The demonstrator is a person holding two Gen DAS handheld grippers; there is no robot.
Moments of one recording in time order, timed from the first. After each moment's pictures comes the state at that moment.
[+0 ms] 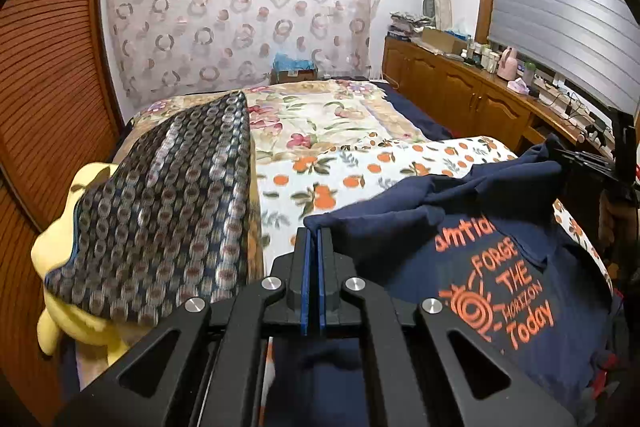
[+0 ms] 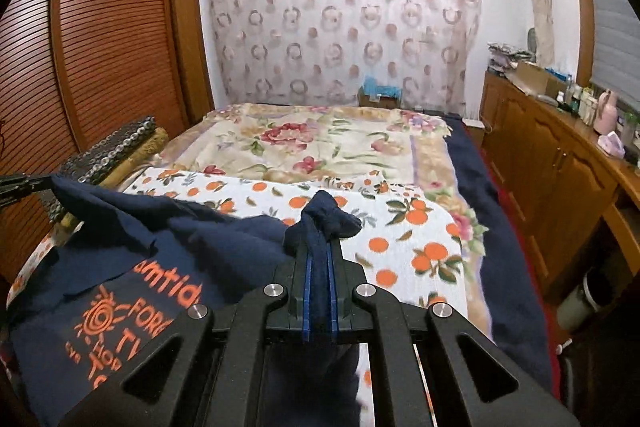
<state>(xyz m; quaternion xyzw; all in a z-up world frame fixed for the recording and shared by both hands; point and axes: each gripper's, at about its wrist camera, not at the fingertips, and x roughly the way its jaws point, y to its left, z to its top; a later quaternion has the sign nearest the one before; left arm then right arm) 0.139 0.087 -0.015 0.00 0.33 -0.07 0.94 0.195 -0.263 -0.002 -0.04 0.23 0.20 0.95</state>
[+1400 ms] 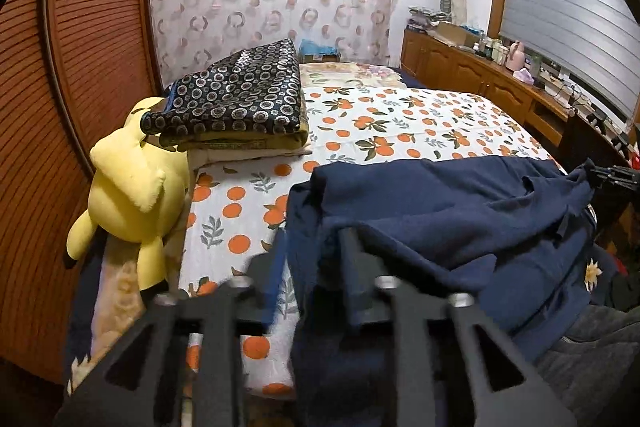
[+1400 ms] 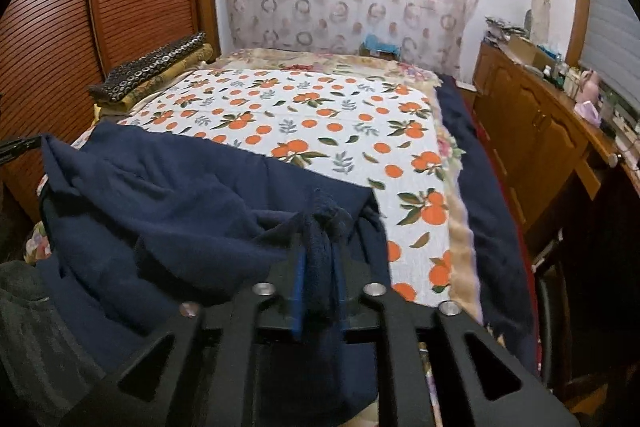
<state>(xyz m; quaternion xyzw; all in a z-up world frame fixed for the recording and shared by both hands) -0.040 0.117 -0.046 -0.01 0.34 -0.03 0.94 0.067 -0.276 -0.032 -0.10 0.30 0.18 0.93</state>
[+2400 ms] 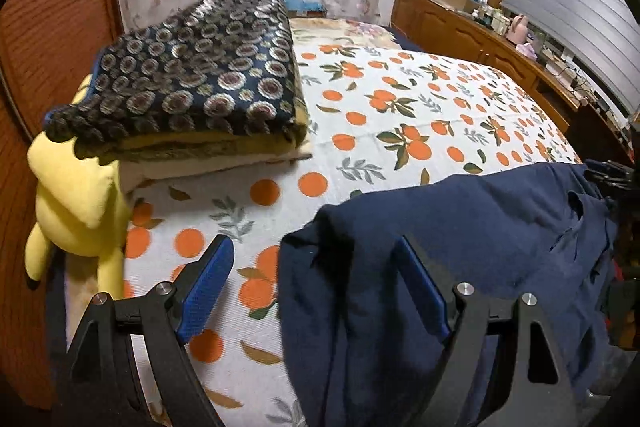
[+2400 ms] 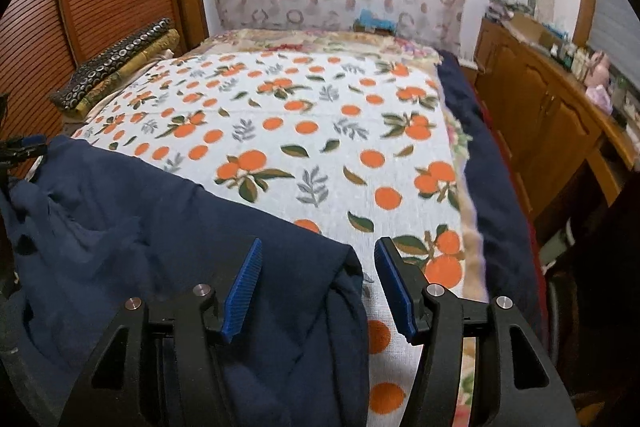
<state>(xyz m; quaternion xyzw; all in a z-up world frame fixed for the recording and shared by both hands) 0.085 0.125 -0.093 -0.03 0.43 -0.07 0.90 0.145 -0.268 -0.068 -0.08 0.36 0.18 0.91</state>
